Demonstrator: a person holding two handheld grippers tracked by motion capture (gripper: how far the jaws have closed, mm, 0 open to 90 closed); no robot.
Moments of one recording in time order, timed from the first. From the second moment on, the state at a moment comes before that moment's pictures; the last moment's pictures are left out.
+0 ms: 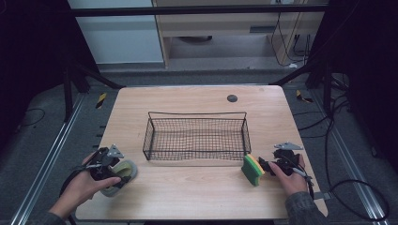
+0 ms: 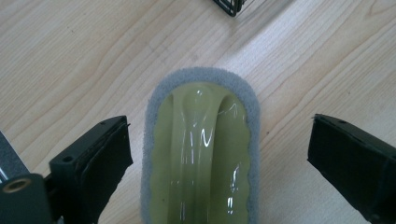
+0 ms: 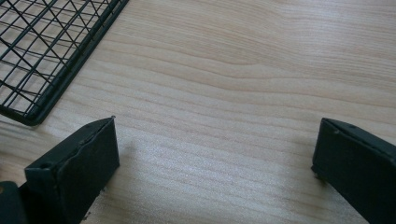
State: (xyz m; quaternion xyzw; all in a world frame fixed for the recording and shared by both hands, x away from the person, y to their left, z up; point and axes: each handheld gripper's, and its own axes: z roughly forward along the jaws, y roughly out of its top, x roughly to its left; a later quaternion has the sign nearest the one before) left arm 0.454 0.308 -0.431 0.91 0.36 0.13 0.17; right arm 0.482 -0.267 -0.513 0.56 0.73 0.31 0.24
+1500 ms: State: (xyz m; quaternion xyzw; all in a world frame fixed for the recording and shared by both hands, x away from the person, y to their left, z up) left arm 0.465 0.317 -0.421 0.93 0.33 0.11 0.13; right arm 0.480 -0.267 -0.513 0.56 0.73 0.31 0.24
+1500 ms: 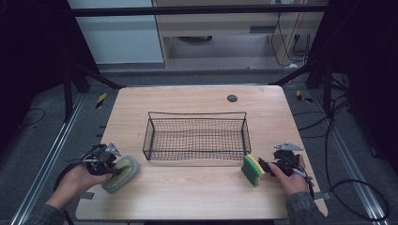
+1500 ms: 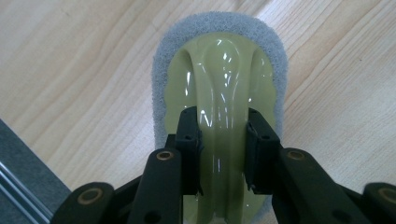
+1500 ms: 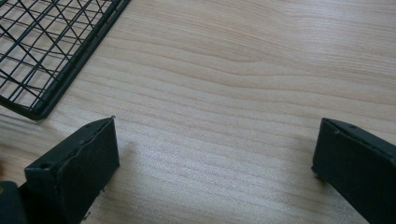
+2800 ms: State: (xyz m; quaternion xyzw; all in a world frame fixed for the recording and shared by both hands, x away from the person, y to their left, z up) left arm 0.510 0.277 -0.308 0.94 0.22 0.22 0.17; right arm 0.482 -0.270 -0.513 0.54 0.74 0.32 0.23
